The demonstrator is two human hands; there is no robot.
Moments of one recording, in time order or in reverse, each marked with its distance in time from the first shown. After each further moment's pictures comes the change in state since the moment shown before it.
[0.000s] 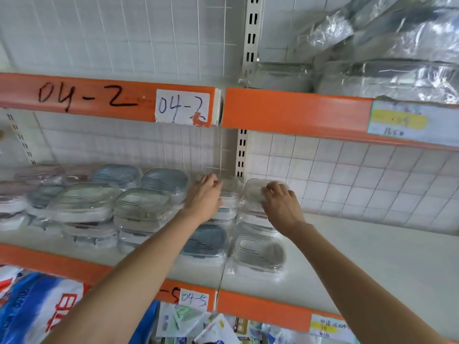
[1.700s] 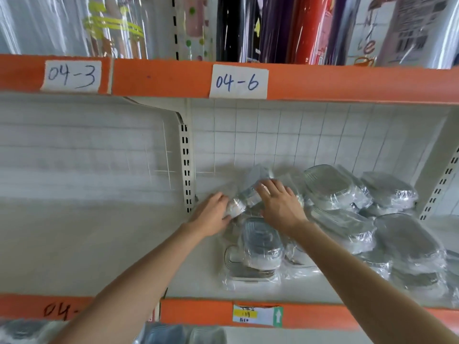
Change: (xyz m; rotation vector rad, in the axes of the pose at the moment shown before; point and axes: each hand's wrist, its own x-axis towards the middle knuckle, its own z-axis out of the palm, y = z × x) left_hand 0.139 0.122 -0.350 -0.273 -0.045 0.202; right_hand 0.053 0.116 -0.388 -0.113 0.107 0.021
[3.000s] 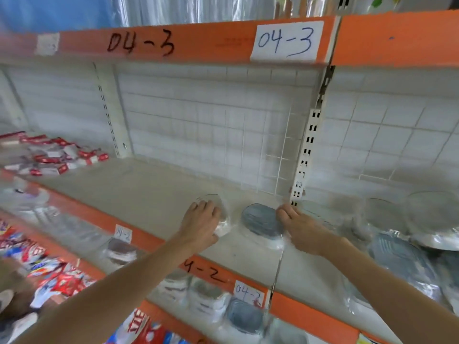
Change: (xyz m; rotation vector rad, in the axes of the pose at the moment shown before) left_hand -0.174 -0.188 -0.025 0.580 -0.106 -0.362; right_hand 0.064 -0.173 0.074 0.131 -0.344 -0.506
